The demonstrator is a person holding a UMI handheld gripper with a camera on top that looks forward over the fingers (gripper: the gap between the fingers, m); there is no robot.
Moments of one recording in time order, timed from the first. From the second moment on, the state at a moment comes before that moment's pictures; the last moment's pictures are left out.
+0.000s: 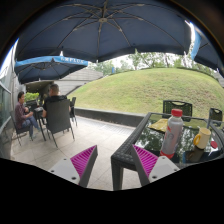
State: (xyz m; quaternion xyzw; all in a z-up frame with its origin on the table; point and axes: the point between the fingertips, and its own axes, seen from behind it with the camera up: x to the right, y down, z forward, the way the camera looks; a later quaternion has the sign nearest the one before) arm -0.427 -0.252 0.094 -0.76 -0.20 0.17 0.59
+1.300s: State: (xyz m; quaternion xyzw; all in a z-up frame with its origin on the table) arm -0.290 -0.048 0.090 -0.74 -0.09 0.10 0.66
